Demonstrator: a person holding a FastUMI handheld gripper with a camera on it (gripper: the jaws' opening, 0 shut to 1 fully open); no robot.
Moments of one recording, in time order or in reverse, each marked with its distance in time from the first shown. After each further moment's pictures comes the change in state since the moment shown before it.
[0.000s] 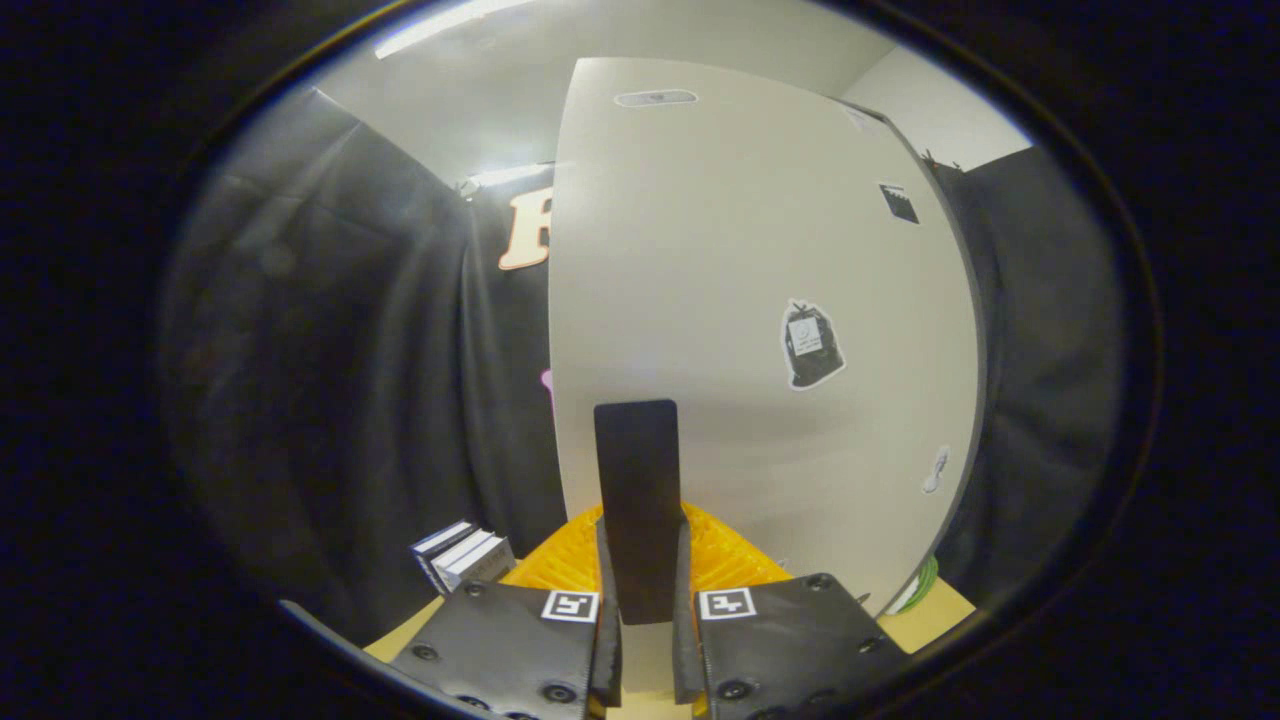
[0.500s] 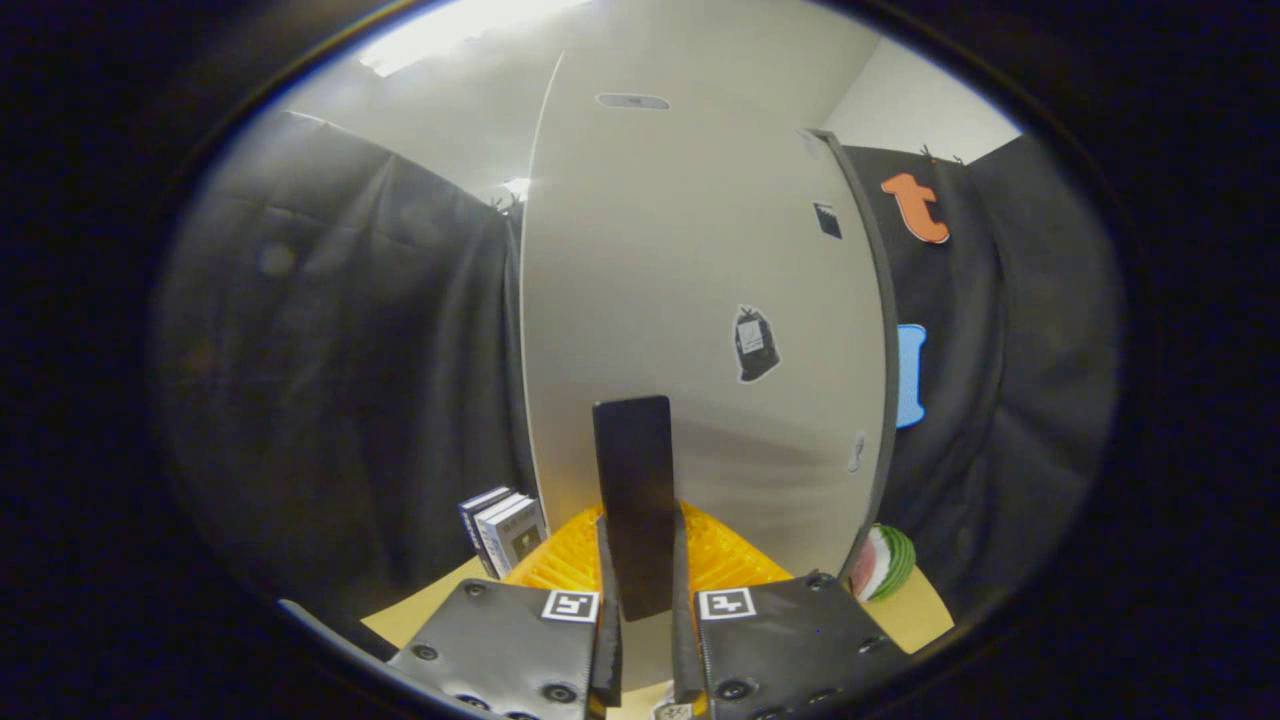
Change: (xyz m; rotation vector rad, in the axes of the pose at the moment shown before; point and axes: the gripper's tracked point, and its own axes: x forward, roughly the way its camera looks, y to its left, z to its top) arm -0.103 -0.068 0.005 -0.005 0.023 0.112
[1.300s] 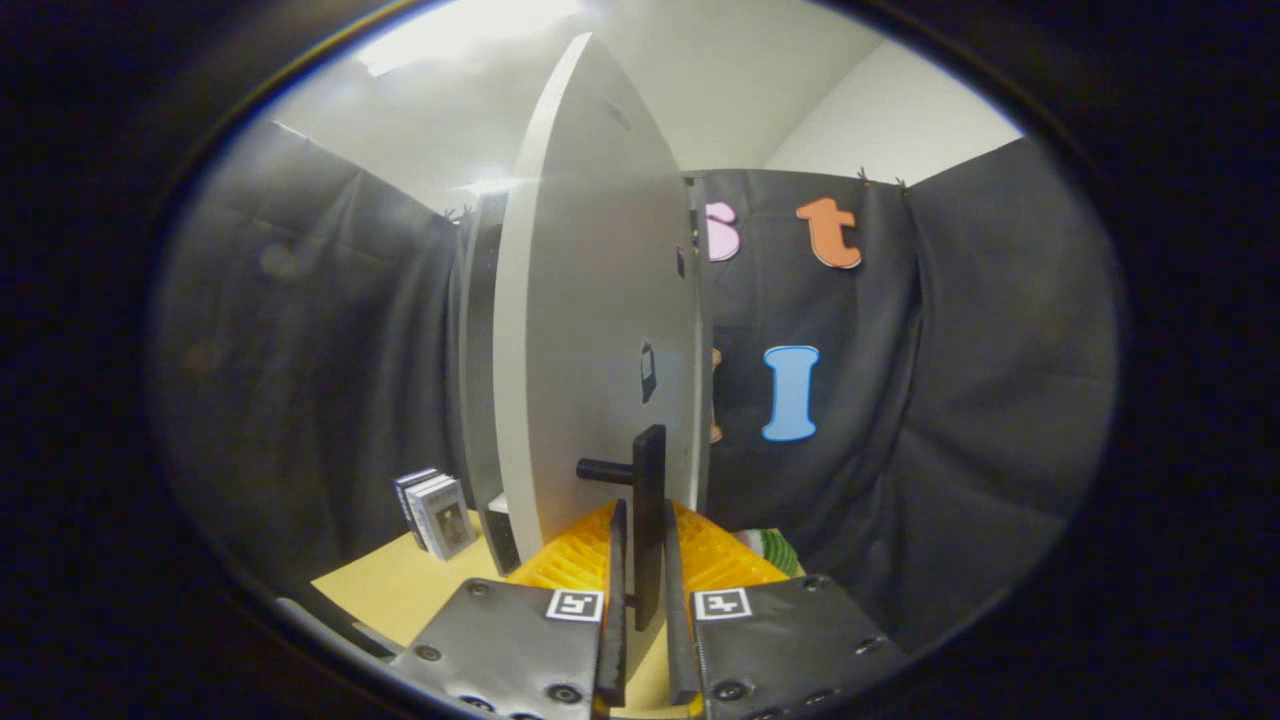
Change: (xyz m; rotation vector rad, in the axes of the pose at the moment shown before) arm -0.088 -0.137 0.022 -0.041 -0.031 -0.164
